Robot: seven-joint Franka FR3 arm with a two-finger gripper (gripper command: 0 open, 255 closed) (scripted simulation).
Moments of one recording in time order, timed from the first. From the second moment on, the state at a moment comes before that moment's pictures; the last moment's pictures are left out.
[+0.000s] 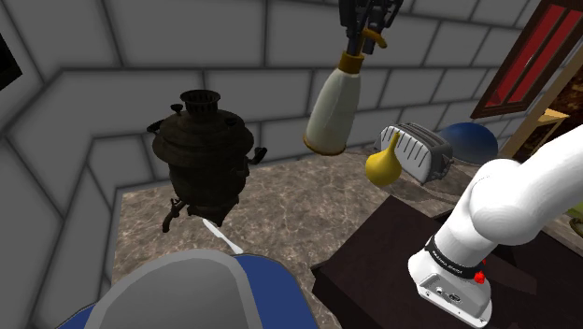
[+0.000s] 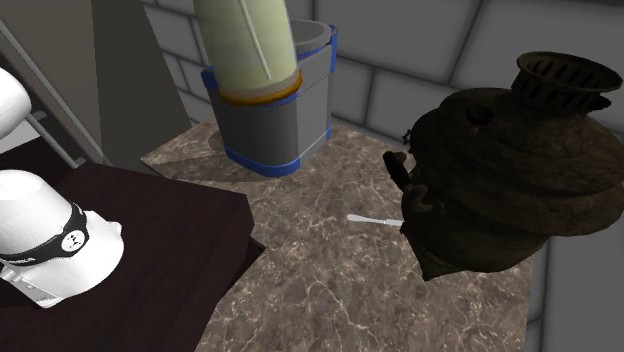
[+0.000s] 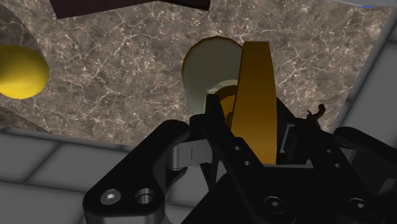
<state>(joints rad) 0.11 -0.41 0.29 -1.66 0.08 1.25 0.63</state>
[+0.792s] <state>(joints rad) 0.18 -0.61 0.42 -1.75 0.22 1.17 0.86</state>
